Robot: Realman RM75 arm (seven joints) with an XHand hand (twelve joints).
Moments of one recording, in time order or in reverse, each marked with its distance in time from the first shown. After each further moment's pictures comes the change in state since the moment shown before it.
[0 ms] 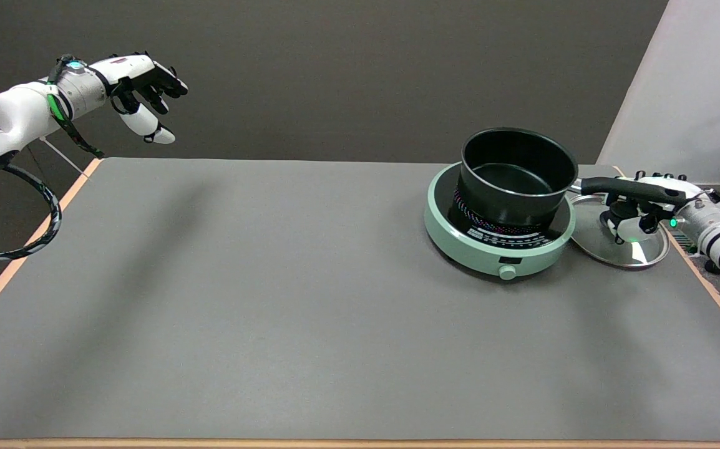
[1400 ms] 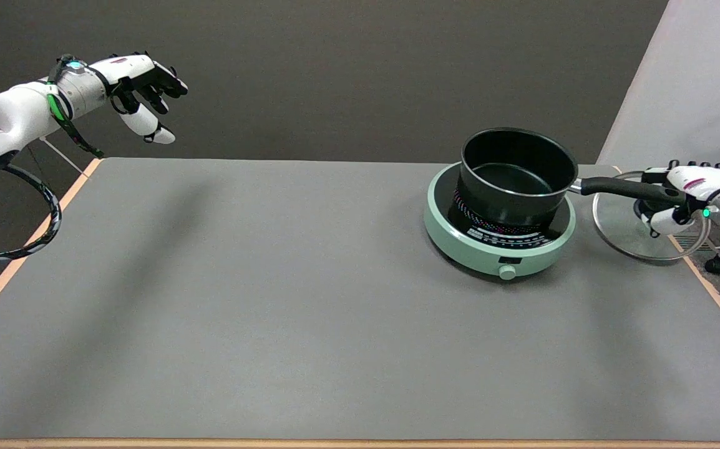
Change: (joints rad) arm -0.025 0.061 0.037 -0.049 0.000 0.005 0.000
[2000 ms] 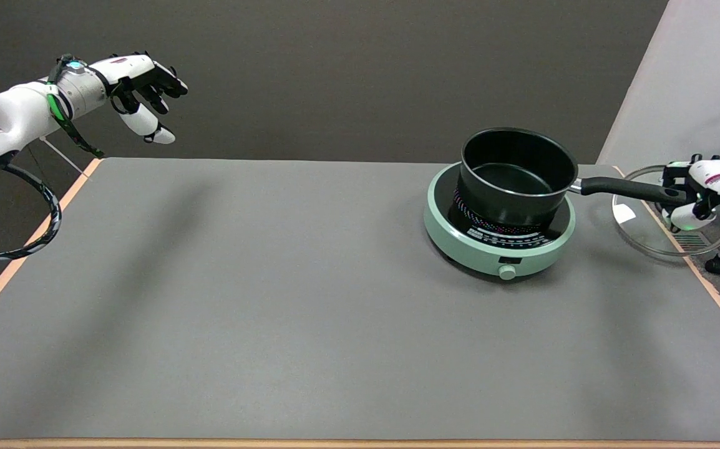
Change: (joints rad) arm -0.005 0.021 0.020 -0.046 0.000 0.015 -0.004
